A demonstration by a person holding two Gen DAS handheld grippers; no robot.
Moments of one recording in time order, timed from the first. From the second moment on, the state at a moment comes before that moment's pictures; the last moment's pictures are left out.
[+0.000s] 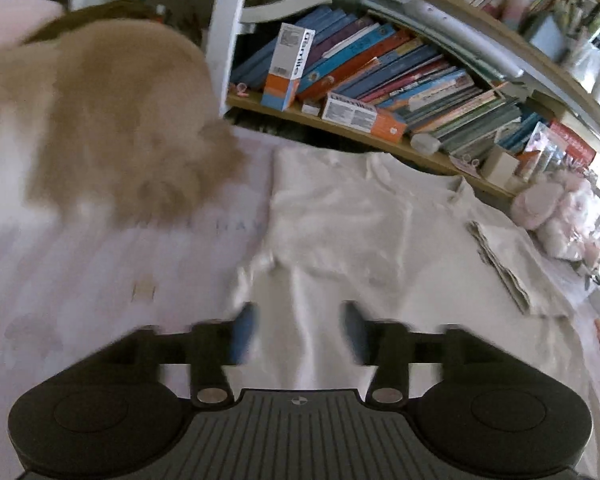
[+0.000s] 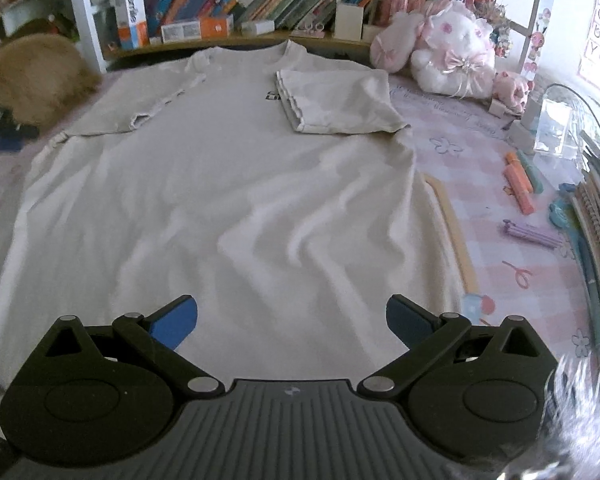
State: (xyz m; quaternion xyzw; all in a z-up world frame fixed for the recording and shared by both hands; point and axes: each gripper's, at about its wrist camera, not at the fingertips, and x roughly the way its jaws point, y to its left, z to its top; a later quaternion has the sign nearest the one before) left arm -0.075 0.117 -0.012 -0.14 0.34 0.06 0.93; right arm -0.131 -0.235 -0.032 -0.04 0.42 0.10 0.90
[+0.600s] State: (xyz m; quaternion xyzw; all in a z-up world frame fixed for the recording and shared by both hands) left arm -0.223 0.028 -0.028 -0.11 0.40 0.10 0.90; right arm -0.207 -0.312 -0.040 -0.01 0.41 0.16 0.90
